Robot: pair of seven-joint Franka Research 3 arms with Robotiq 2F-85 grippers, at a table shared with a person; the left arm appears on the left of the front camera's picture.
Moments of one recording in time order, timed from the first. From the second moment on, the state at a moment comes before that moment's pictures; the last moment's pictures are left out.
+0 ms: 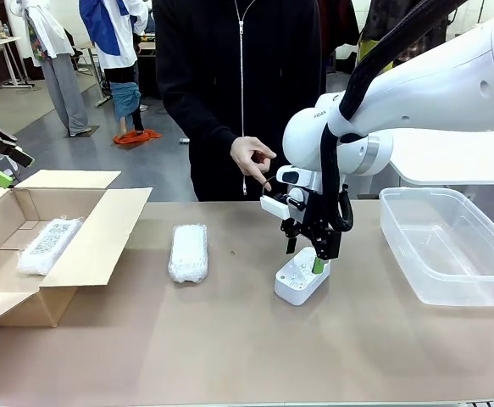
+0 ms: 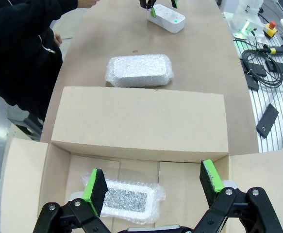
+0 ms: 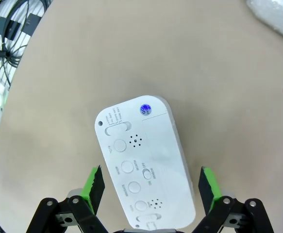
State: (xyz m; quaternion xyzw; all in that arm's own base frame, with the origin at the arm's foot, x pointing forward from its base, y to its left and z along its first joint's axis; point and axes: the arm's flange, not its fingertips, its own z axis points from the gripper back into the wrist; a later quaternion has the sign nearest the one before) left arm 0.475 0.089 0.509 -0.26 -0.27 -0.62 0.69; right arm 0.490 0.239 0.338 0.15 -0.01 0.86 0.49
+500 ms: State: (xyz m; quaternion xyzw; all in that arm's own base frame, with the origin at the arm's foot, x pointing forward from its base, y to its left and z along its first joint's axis) left arm 0.475 0.089 0.509 -0.26 -0.27 -0.62 0.69; right arm 0.487 0.230 0.322 0.15 0.00 0.86 0.48
